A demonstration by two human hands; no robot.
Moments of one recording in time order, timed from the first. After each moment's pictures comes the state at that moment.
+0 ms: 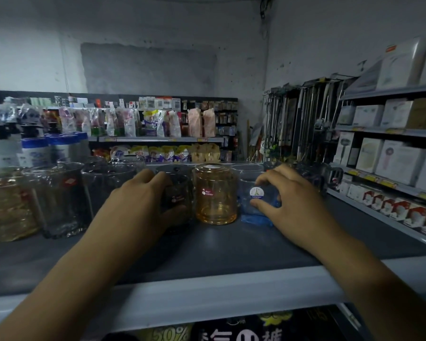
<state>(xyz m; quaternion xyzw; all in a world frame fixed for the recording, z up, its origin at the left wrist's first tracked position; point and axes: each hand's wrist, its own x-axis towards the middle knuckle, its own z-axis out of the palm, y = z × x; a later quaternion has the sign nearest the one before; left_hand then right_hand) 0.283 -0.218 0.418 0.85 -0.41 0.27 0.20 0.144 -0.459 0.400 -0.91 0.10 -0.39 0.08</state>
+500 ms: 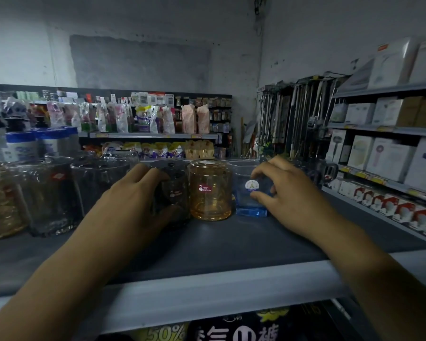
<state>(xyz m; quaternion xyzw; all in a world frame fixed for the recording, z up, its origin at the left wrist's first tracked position) 0.290 -0.210 0.410 0.80 -0.47 0.28 0.23 0.152 -0.468 0.409 -0.93 0.11 -0.36 0.06</state>
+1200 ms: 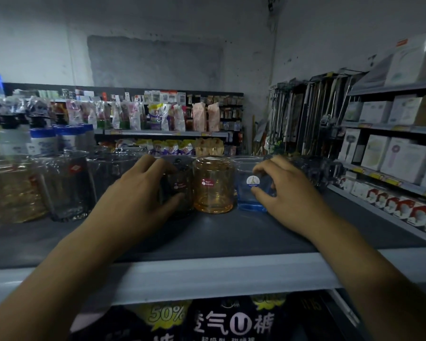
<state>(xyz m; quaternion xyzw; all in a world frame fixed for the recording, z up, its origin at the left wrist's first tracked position) 0.281 -0.208 0.413 0.81 -0.47 0.26 0.25 0.146 -0.464 0.407 -0.92 0.09 -0.37 0.08</state>
